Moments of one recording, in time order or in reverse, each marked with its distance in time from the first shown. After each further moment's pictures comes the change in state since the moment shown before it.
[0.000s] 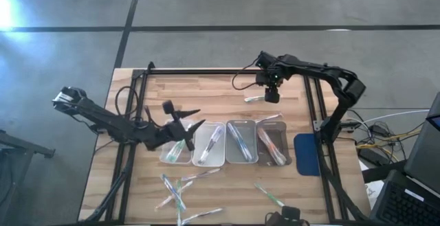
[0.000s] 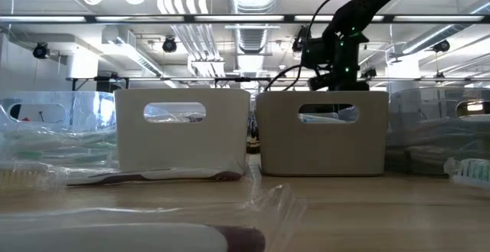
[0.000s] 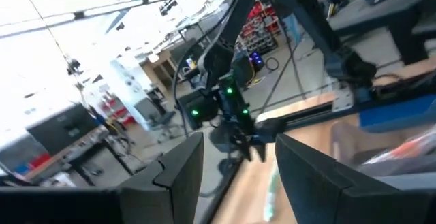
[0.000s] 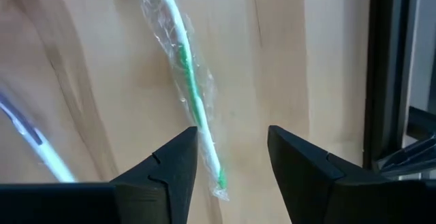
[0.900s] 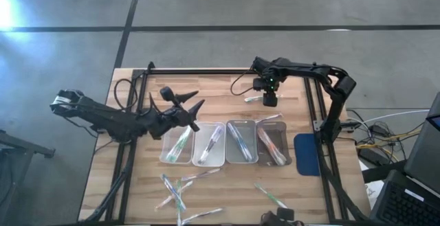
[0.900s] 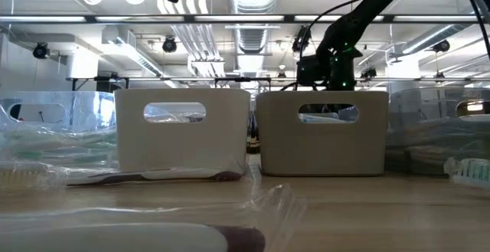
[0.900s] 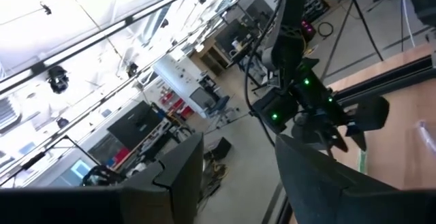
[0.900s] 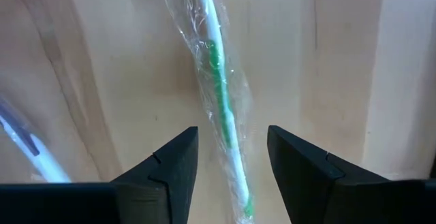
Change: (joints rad) left arm 0.172 0.000 0.025 0.044 0.000 0.254; right arm 0.009 0.113 -0.004 0.010 -0.037 -0.016
